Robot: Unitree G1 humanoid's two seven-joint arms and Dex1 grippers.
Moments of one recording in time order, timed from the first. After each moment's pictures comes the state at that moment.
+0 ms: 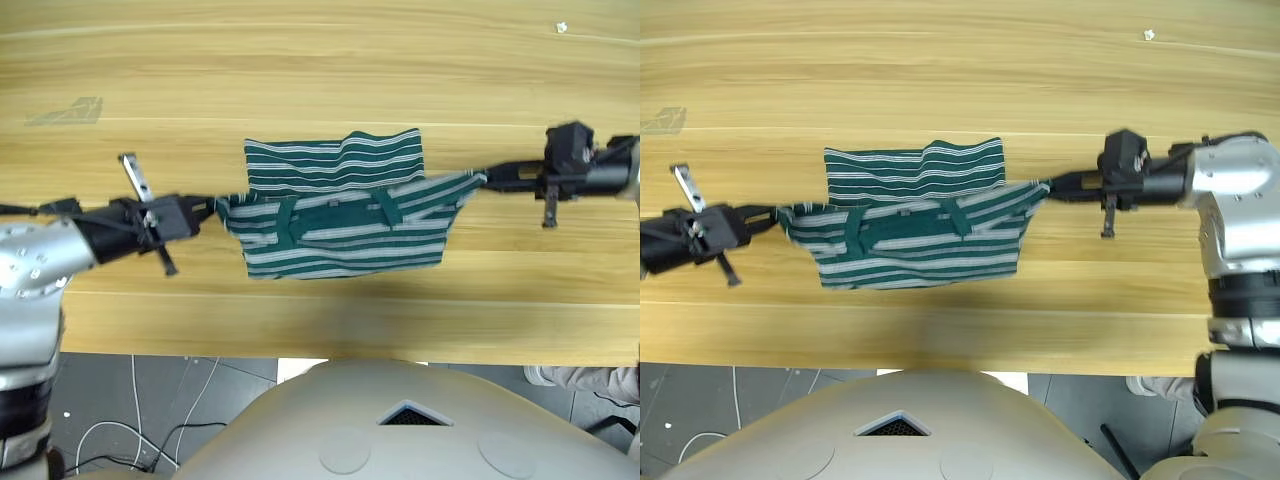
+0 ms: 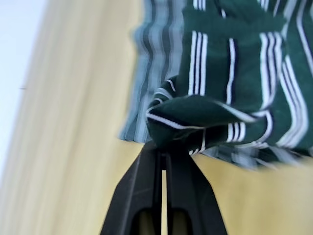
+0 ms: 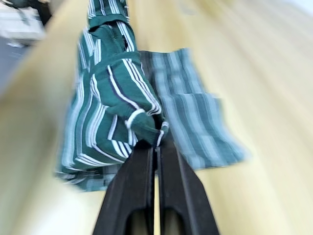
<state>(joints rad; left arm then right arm) 0.20 0.95 0.16 -0.43 -0.04 0.10 -0.94 -0.39 -0.79 0.16 0.23 0.35 0.03 1.35</state>
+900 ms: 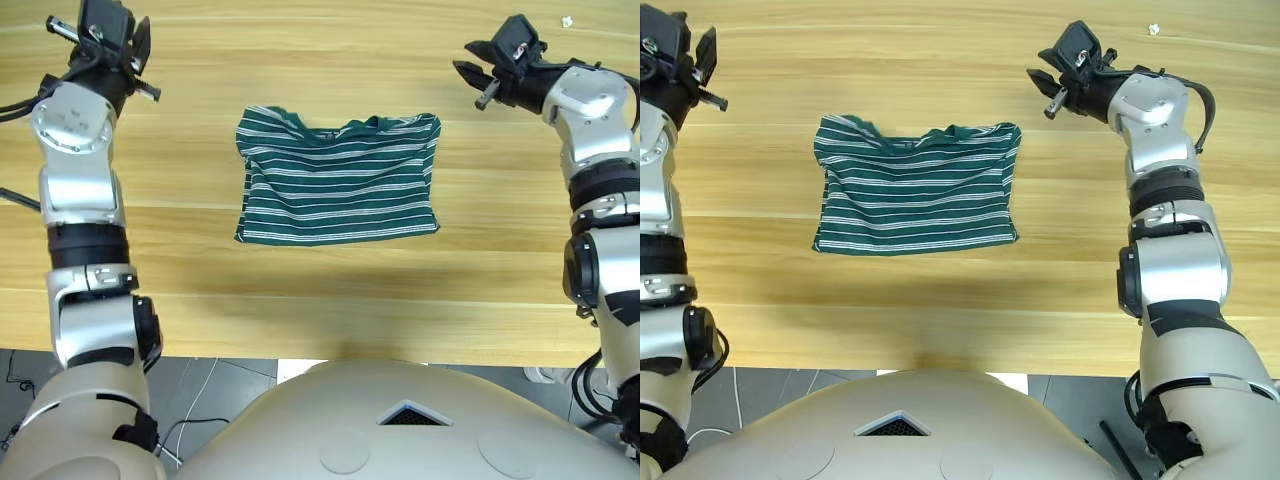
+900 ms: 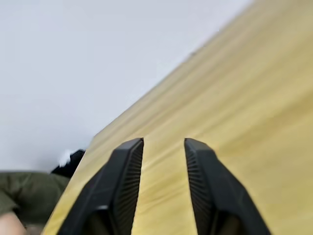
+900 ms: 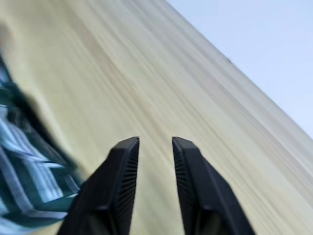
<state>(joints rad) -0.49 0.58 0.09 0.44 0.09 0.06 -0.32 -0.85 -0.43 0.17 1.12 -0.07 -0.32 0.66</state>
